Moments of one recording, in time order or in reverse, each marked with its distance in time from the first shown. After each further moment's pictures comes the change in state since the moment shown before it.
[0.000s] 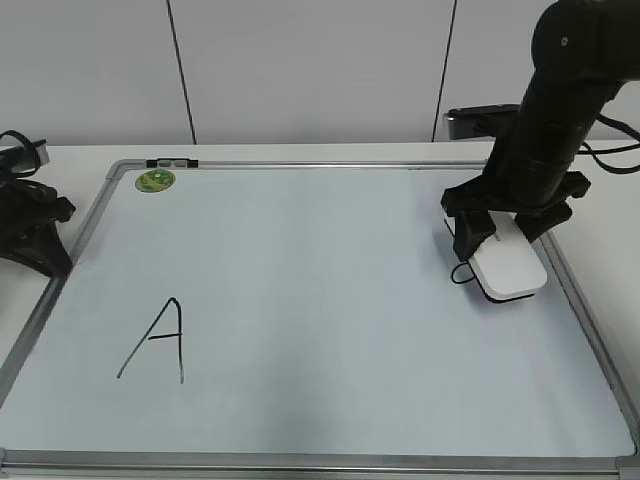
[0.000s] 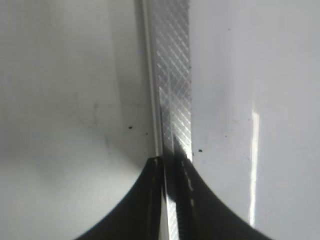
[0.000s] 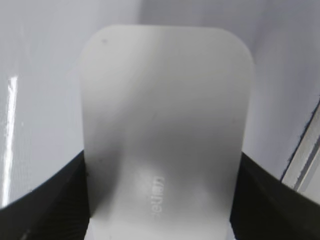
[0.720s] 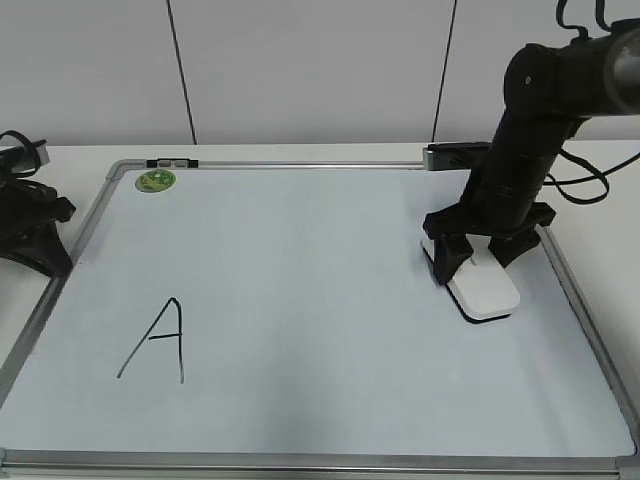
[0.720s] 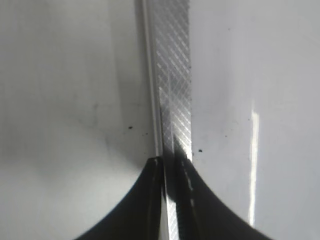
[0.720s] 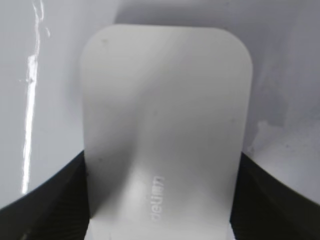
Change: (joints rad) left arm 0.000 0.000 0.000 -0.001 0.000 0.000; right arm -0.017 0.175 -0.095 0.097 0.015 -0.103
